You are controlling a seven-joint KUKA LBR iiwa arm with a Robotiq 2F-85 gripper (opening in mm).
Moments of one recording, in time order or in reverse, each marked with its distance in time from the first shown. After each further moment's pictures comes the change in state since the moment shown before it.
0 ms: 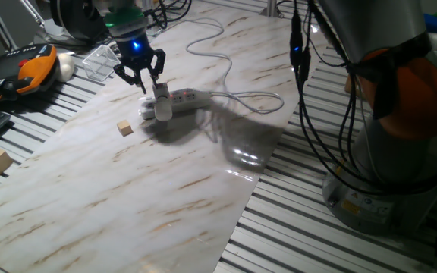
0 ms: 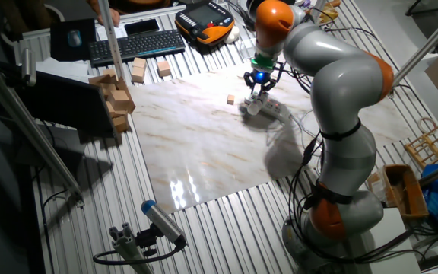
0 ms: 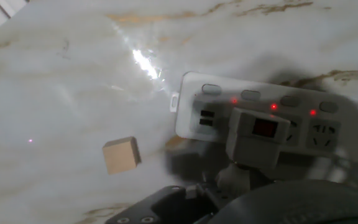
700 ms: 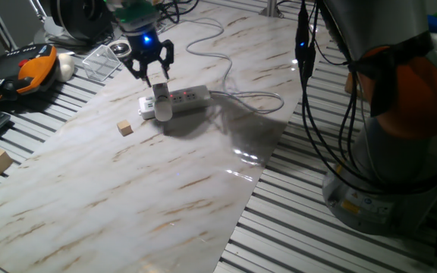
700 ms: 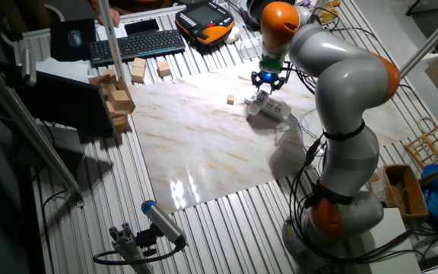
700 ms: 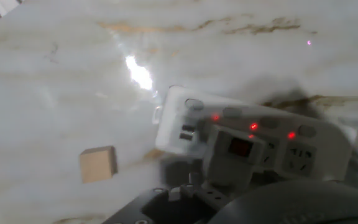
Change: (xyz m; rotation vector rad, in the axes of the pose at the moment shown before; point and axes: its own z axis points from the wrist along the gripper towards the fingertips) arm -0.021 -0.040 0.000 0.036 -0.056 -0.075
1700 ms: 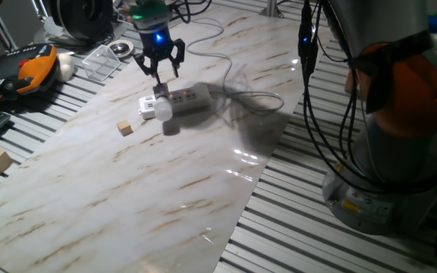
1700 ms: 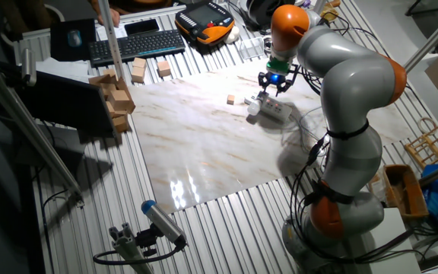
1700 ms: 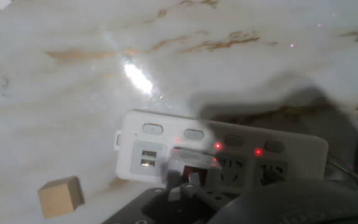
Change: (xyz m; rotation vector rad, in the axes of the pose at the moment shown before) arm -0.011 -0.019 0.015 -0.027 0.003 0.074
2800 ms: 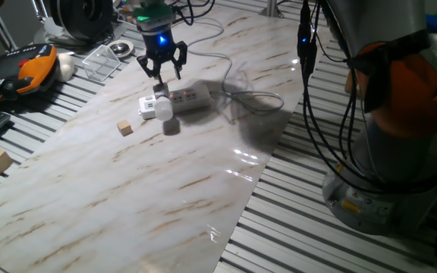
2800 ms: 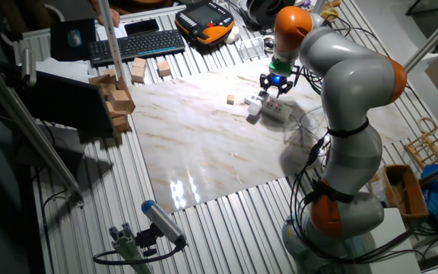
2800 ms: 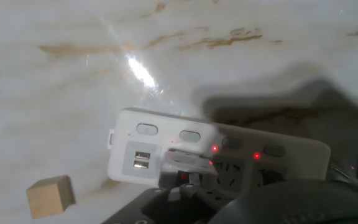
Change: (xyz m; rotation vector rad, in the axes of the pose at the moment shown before) arm -0.002 -0.008 0.013 -0.011 0.024 -0.026
